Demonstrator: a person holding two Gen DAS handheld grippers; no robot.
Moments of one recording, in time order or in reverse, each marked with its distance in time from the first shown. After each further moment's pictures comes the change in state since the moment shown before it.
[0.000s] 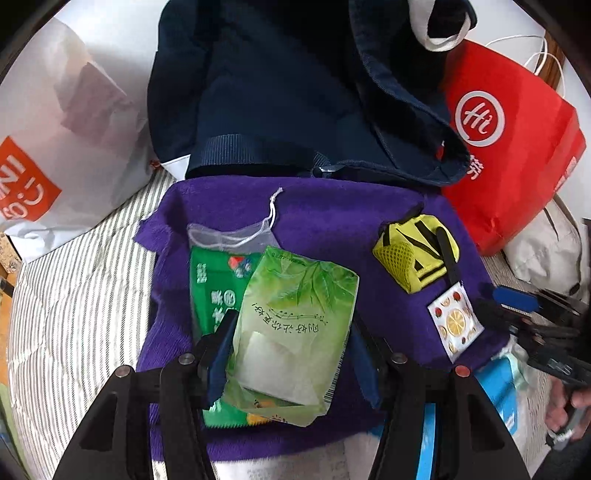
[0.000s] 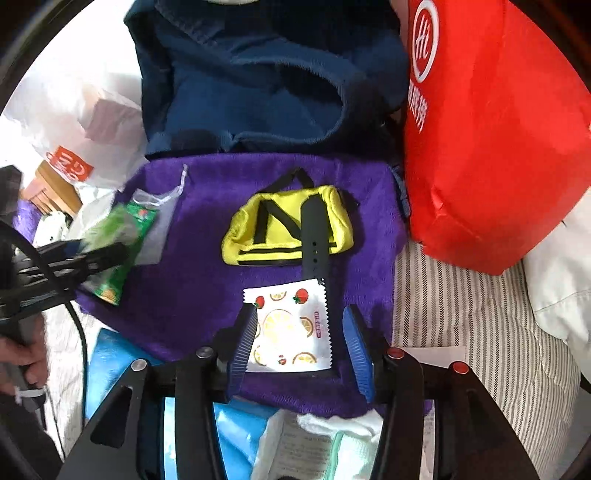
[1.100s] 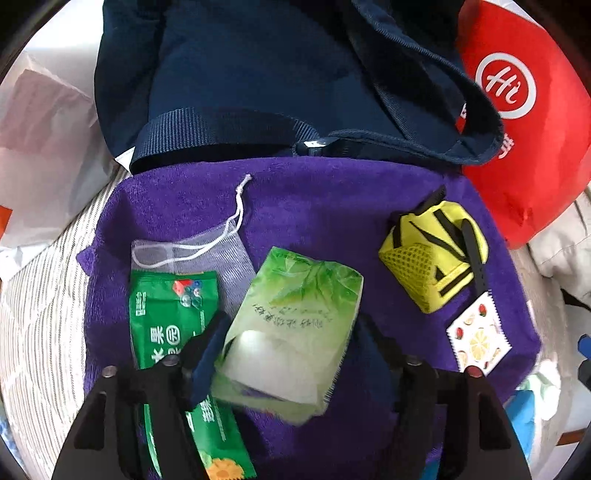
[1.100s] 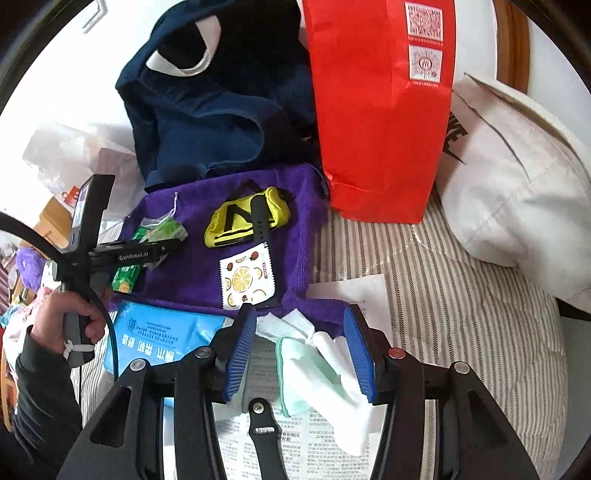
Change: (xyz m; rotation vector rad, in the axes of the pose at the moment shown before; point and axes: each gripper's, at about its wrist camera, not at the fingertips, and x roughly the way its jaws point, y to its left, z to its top) left arm 0.055 -0.025 0.018 0.023 0.095 0.033; right arm -0.083 -0.043 -0.064 0.144 -0.101 -0.016
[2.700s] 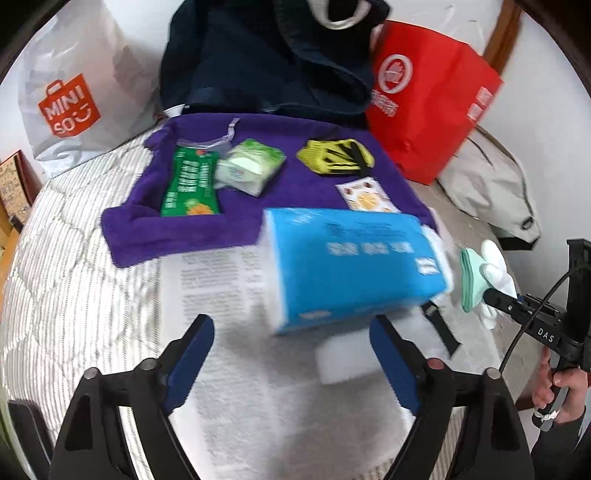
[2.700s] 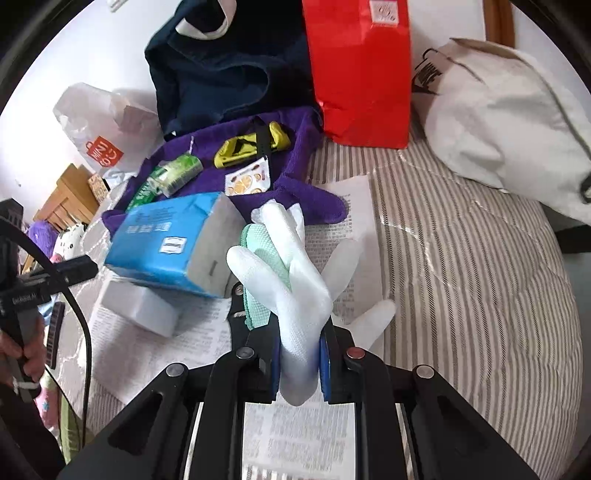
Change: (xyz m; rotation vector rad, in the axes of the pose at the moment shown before) left arm -0.134 -0.030 -0.158 -0.026 -0.070 -0.094; right arm -0.028 -0.026 -0.095 -0.026 0.047 0.062
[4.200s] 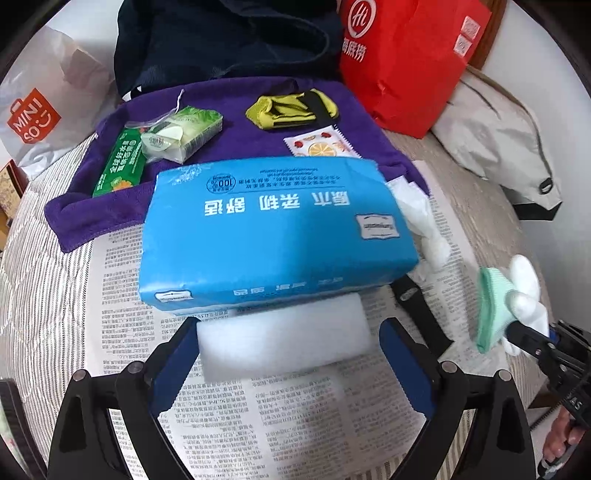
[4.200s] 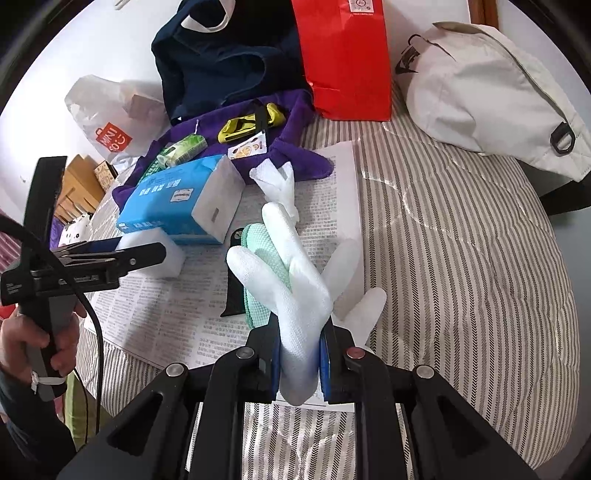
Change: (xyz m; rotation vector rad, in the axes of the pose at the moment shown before) left arm 0.053 -0.074 -0.007 0.031 0.112 0.111; right arm -0.022 -0.013 -0.039 0.007 0.042 0.013
